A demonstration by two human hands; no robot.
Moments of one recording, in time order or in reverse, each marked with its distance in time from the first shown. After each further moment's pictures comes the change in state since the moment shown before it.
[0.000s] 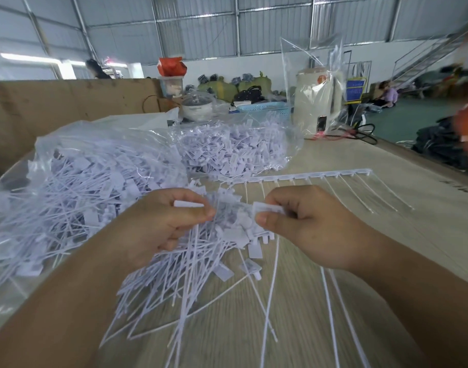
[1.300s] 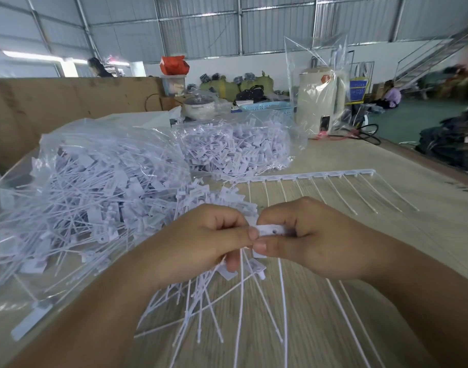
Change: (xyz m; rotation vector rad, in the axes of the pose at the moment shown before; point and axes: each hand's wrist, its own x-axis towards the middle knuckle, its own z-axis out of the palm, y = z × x) left_hand -0.019 0.002 0.031 0.311 -0.325 0.237; right_hand -0.004 -0.010 0.001 0.077 -0.277 -0.064
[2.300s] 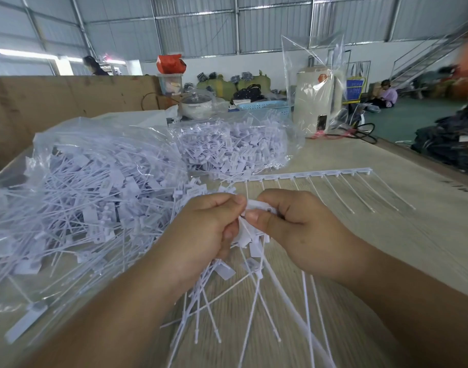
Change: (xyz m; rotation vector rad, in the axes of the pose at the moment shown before) left_hand 0.015 -0.002 0.019 -0.513 0.277 0.011; right_hand 0.010 0.007 0.018 0.155 0.311 -0.020
